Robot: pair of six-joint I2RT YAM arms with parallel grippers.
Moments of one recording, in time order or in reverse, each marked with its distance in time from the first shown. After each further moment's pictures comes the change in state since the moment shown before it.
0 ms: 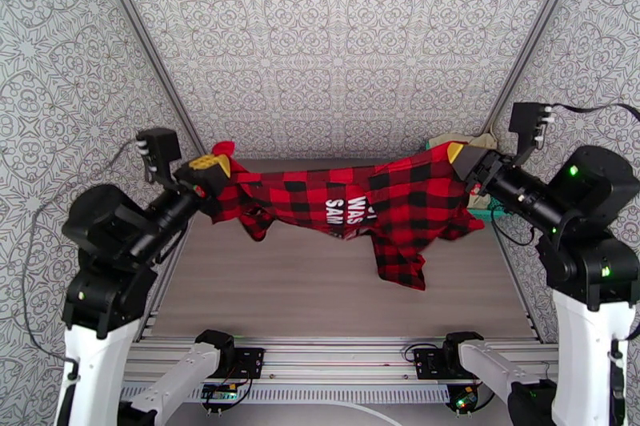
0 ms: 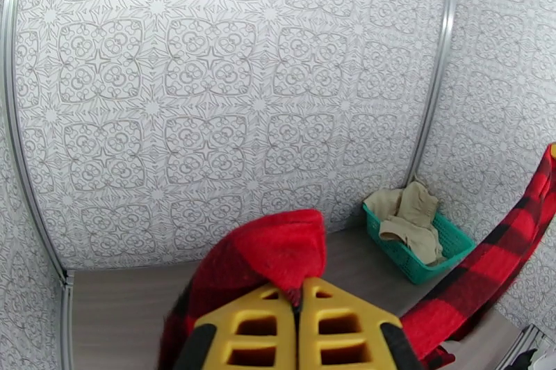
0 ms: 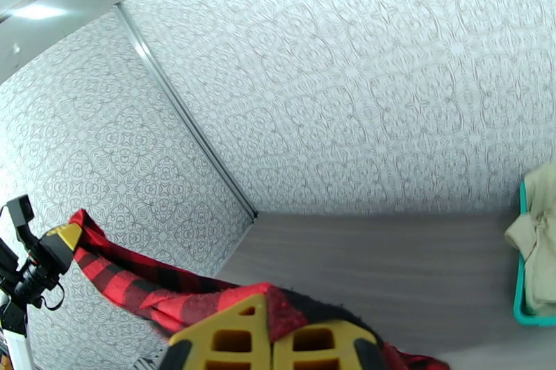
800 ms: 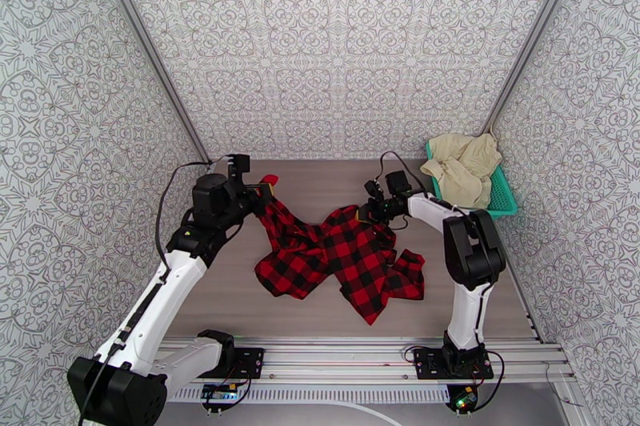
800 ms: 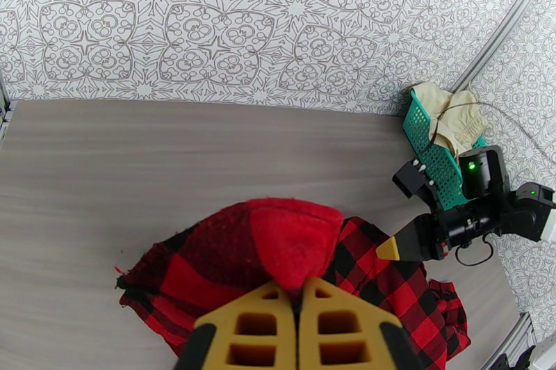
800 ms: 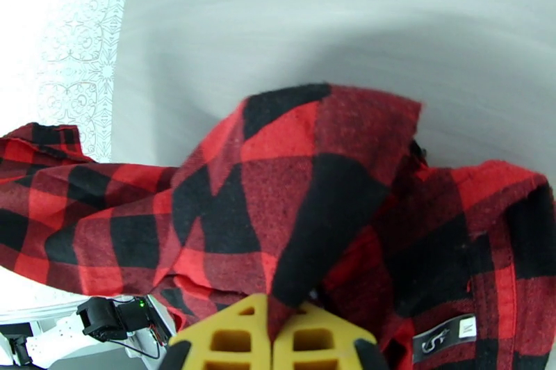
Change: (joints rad) left arm 0.024 0.125 -0.566 0.296 0.045 -0.166; right arm 0.204 0.828 -0.490 0.377 -0.219 -0.100
